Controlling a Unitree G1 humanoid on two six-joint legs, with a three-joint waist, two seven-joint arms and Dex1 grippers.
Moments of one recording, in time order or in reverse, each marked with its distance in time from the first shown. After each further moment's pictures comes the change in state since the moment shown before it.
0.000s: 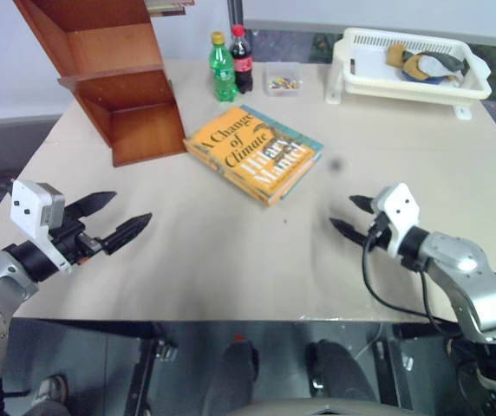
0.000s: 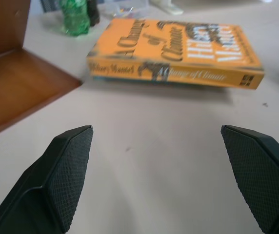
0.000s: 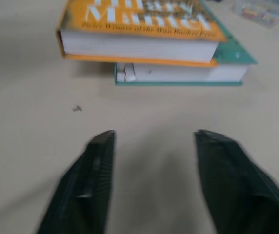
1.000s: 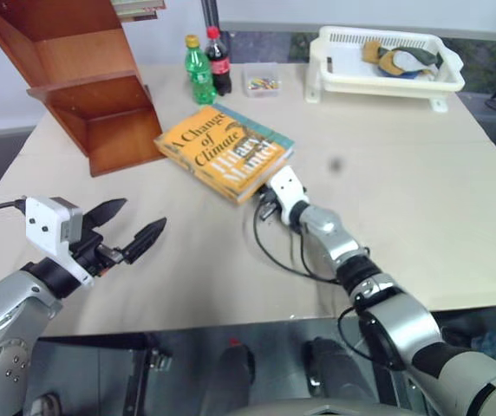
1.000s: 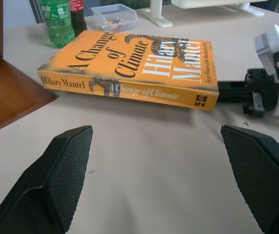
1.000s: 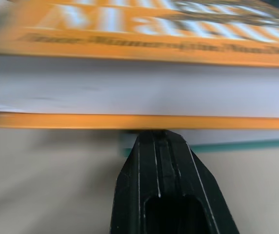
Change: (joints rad) left arm 0.123 -0.125 0.015 -0.227 -0.031 0.037 0.208; right arm -0.542 0.593 0.092 1.190 -0.258 -0.696 -0.134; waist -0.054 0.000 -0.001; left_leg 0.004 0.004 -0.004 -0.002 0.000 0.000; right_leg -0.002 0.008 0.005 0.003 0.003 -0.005
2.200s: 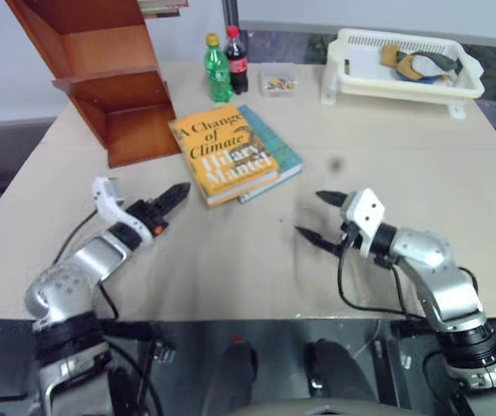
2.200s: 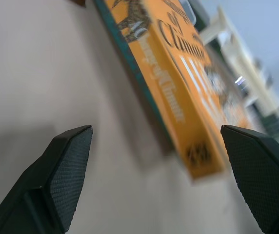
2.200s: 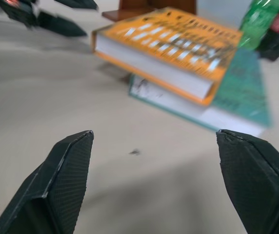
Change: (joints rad) left arm -0.628 -0.255 -0.044 0.697 -0.381 0.442 0.416; right arm 0.521 -0.485 -0.067 -1.223 0.178 0.526 0.305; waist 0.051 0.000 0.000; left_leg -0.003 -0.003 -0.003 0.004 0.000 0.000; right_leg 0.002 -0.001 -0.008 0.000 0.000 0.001
